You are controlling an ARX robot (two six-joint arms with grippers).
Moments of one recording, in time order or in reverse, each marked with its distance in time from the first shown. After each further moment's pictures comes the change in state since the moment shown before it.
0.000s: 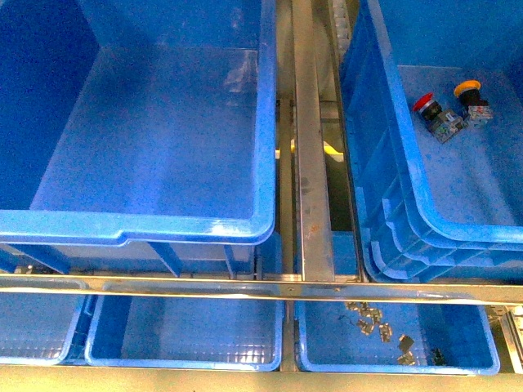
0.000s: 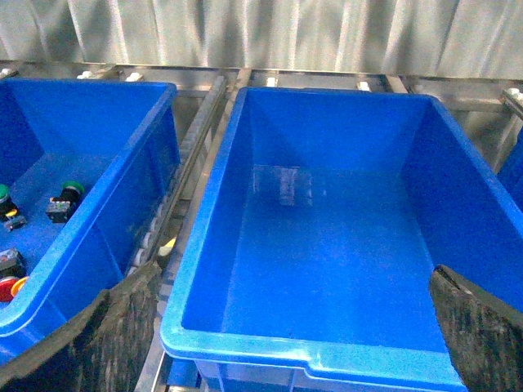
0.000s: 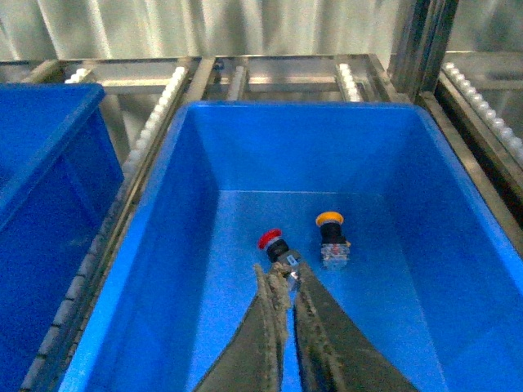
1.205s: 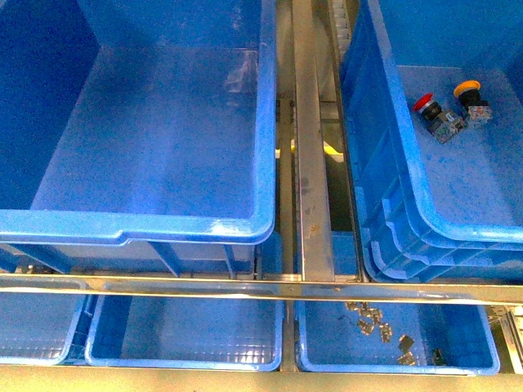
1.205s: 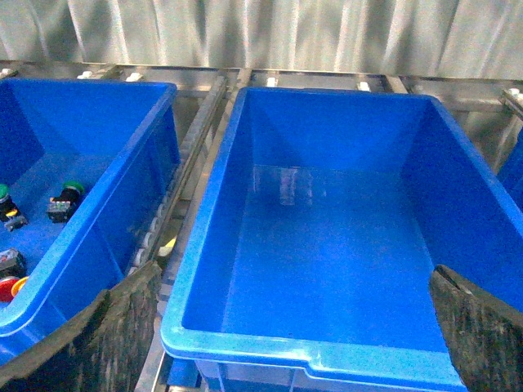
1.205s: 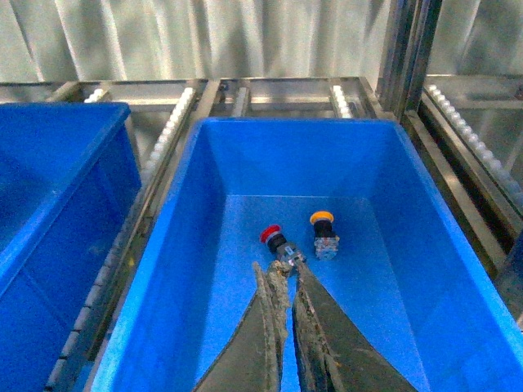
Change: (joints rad) left arm 0.000 0.000 0.000 0.000 0.000 0.000; right arm 0.000 -0.893 -0.126 -0.731 -0.001 -0.005
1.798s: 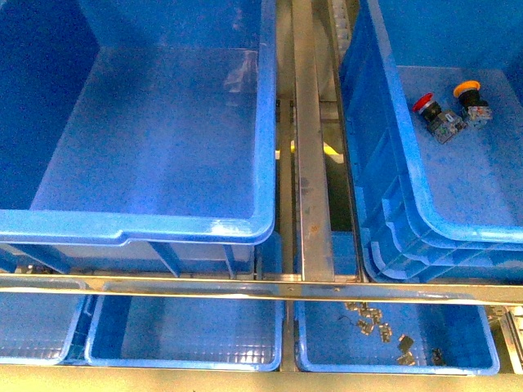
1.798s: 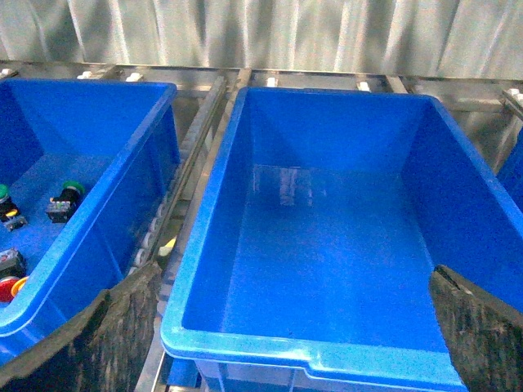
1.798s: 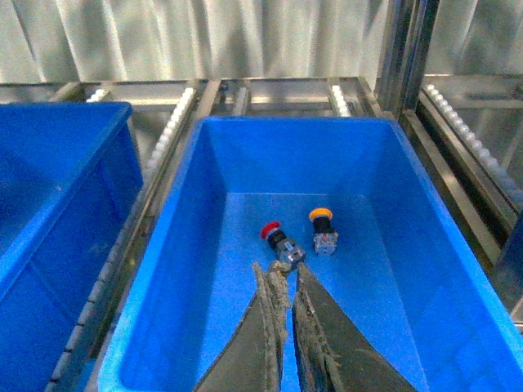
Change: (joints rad) left arm 0.000 0.000 0.000 0.000 0.000 0.000; right arm 0.000 -0.238 0.000 -0.260 0.000 0.000
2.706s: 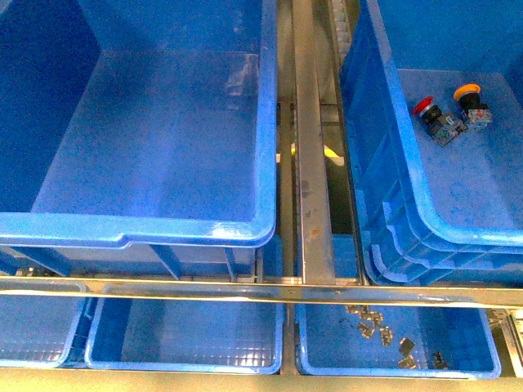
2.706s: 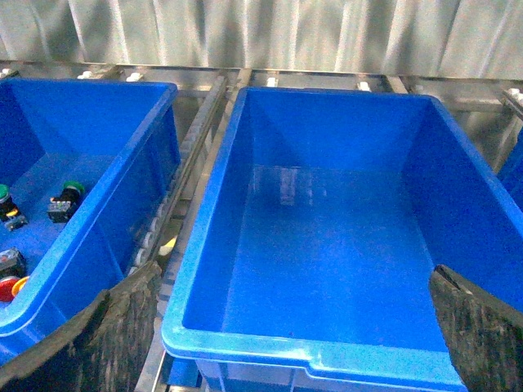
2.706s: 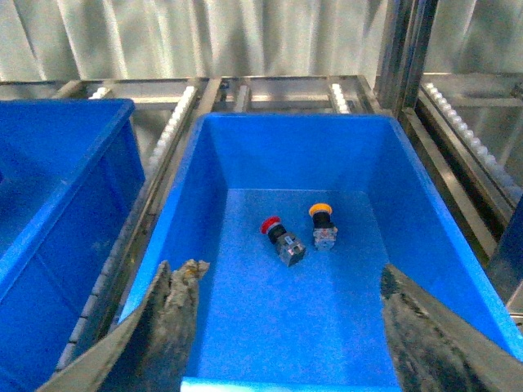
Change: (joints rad) left arm 0.000 0.000 0.000 0.000 0.000 0.000; right arm 0.000 -0.107 0.000 -0.089 0.000 -0.002
